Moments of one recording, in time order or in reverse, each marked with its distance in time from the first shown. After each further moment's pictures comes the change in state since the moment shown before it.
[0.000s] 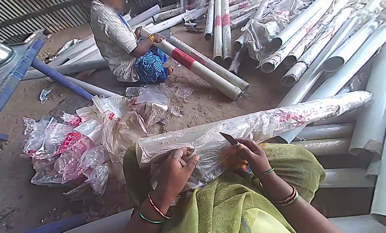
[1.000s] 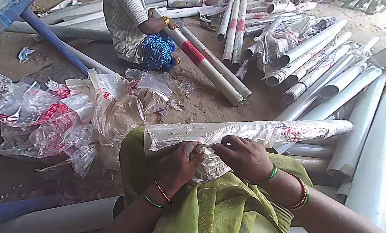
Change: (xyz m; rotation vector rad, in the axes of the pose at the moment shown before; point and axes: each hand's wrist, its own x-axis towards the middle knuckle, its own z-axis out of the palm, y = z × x) left_hand 0.002 -0.024 0.012 -0.007 0.168 0.200; right_hand 0.026 -0.073 0.065 -1.283 -0.380 -0.946
